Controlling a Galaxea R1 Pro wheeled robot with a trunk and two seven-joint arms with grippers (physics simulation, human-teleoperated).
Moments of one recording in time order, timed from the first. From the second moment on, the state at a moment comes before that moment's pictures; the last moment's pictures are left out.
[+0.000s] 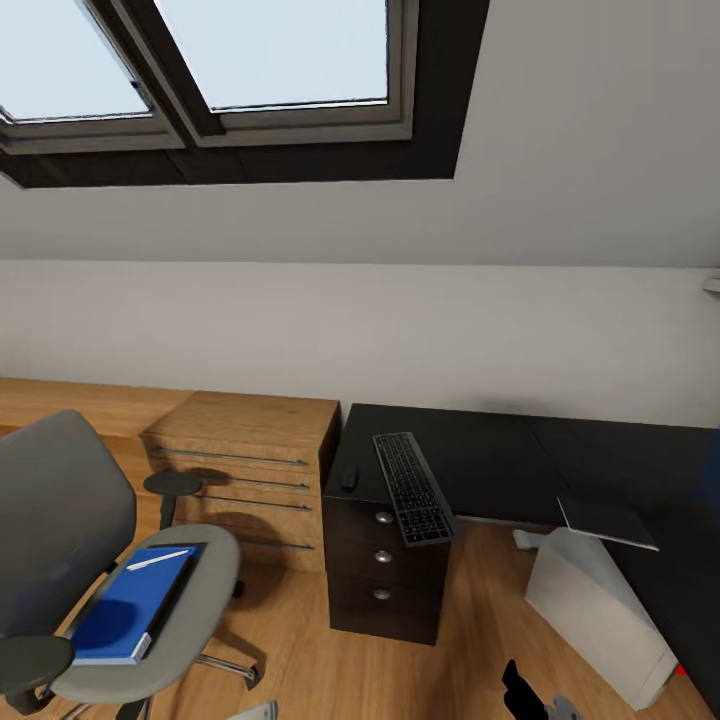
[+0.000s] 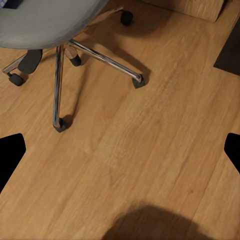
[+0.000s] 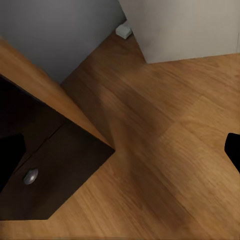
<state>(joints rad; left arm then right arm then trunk) -0.11 -0.10 -0.37 -0.68 0.39 -0.06 0.67 -0.41 0.01 0.10 -0.07 -1.04 -0.60 0.08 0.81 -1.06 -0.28</state>
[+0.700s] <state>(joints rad) -0.11 -0.10 -0.37 -0.68 0.39 -0.06 0.67 -0.41 -0.02 0.10 -0.09 -1.03 -0.73 0.08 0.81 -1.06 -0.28</state>
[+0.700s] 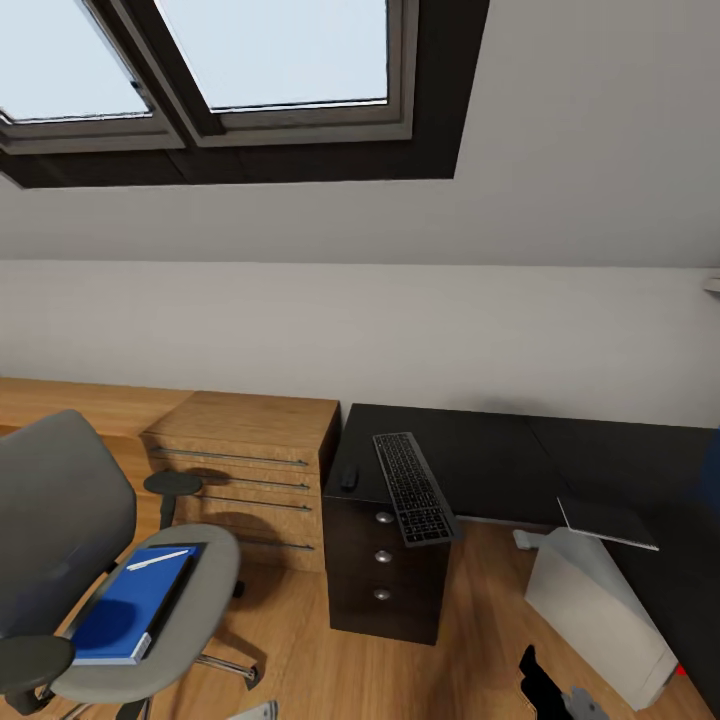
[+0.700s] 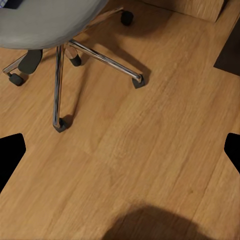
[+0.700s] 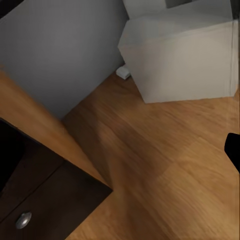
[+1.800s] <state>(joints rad) -0.11 -0.10 -0.38 -0.67 0.39 -0.06 0.67 -0.67 -0.17 0.09 -0.42 -0.67 -0.49 -0.15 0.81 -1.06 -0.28</state>
